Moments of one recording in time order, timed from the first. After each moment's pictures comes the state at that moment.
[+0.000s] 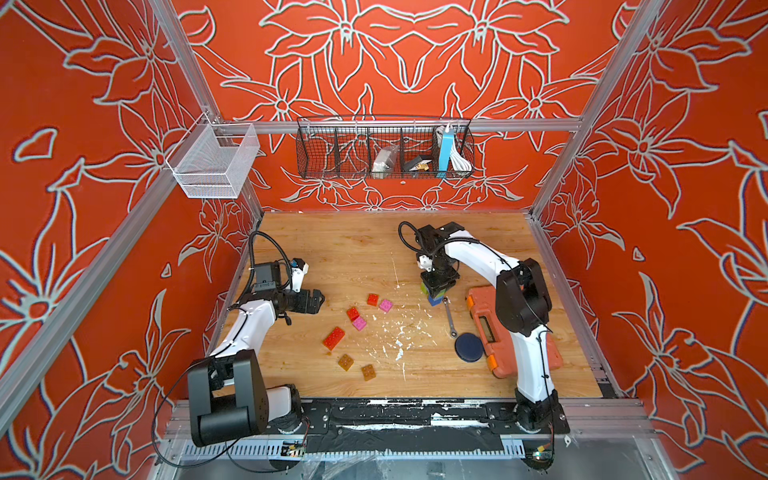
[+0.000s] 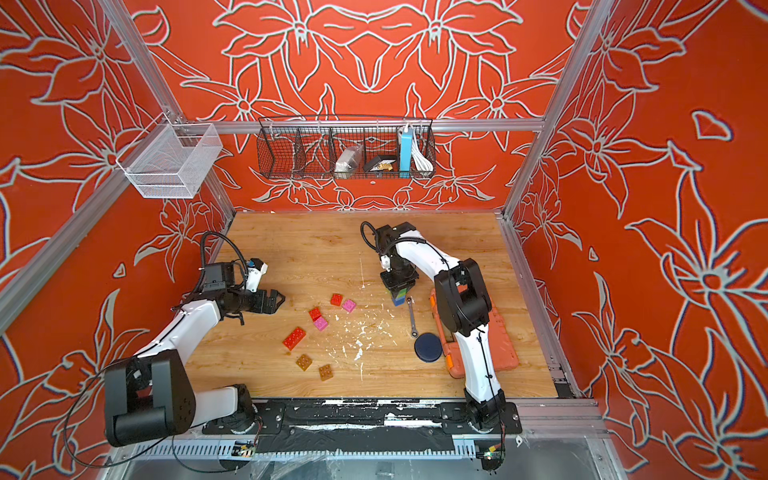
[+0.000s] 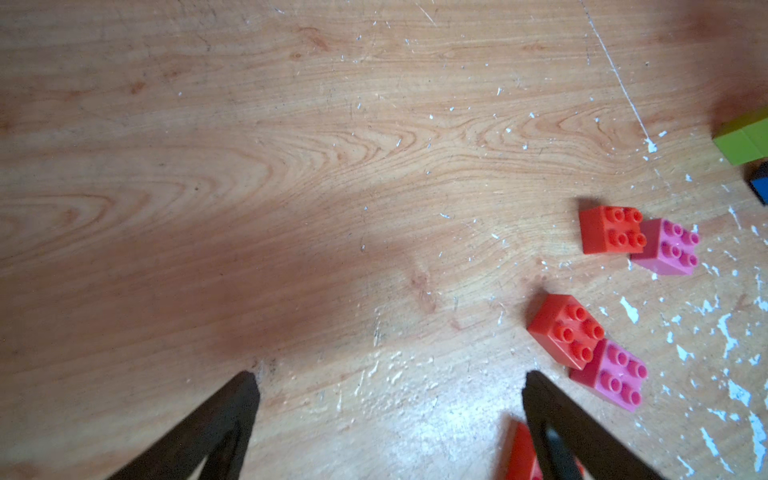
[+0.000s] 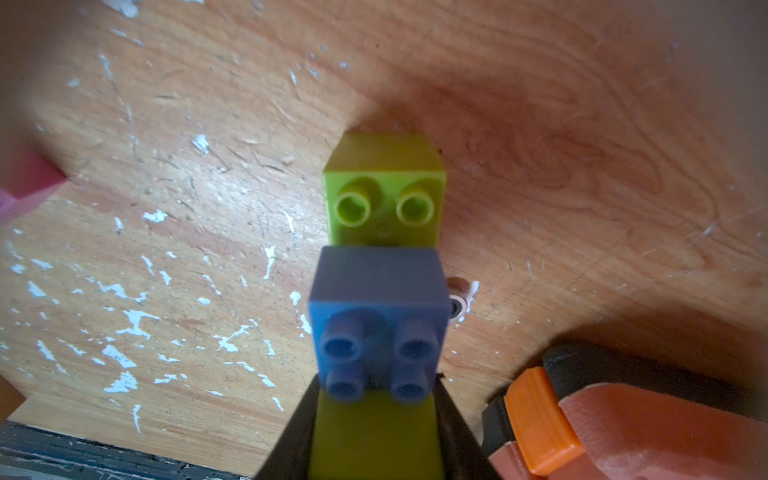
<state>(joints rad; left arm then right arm) 0.26 1.28 0.72 -0.45 0.41 0.27 0.55 2.15 1.81 -1.34 -0.06 0.05</state>
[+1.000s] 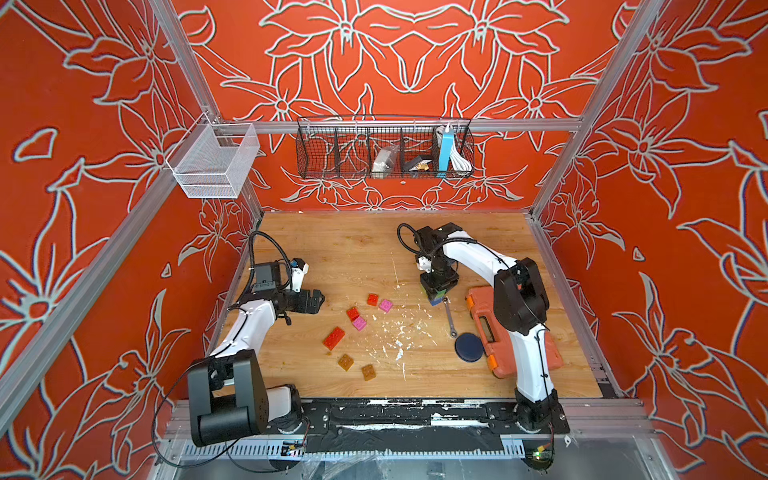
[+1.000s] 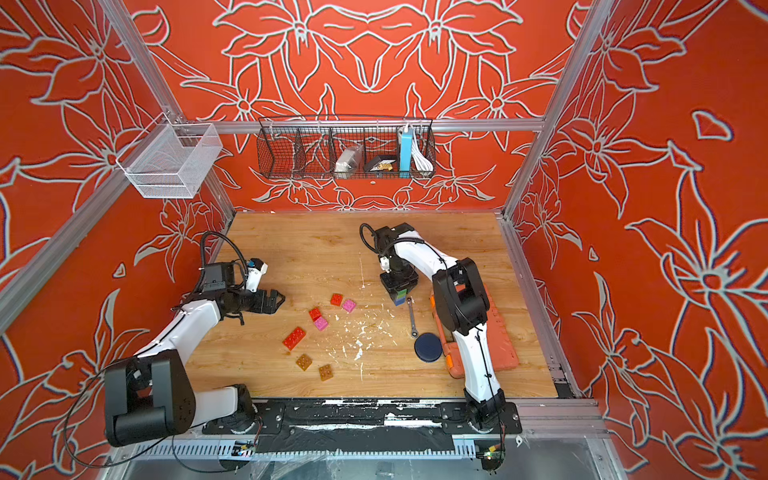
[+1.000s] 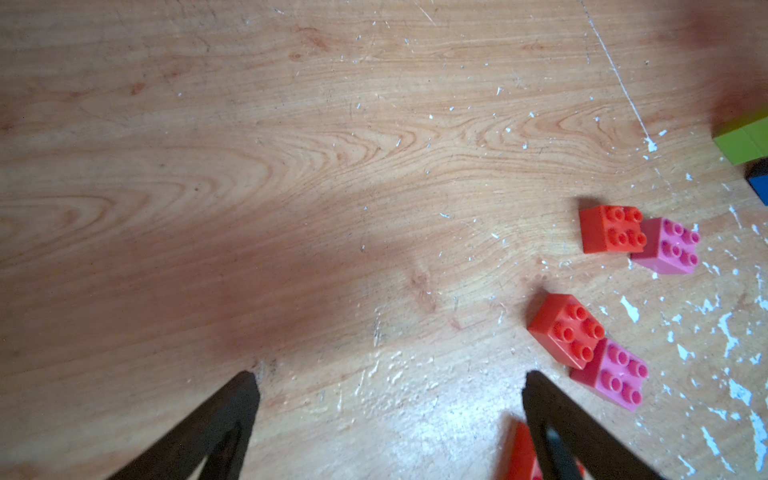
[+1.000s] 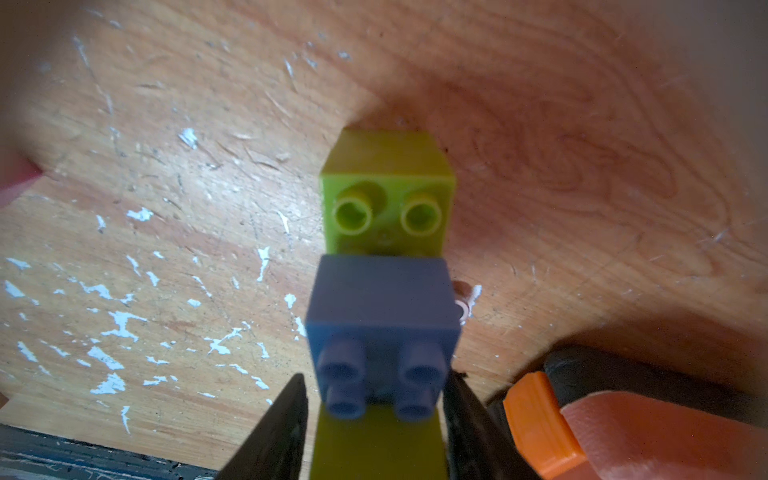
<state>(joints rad) 0.26 1.28 0.72 -0.45 0.41 0.27 0.56 2.15 1.82 -1.35 -0.05 0.04</state>
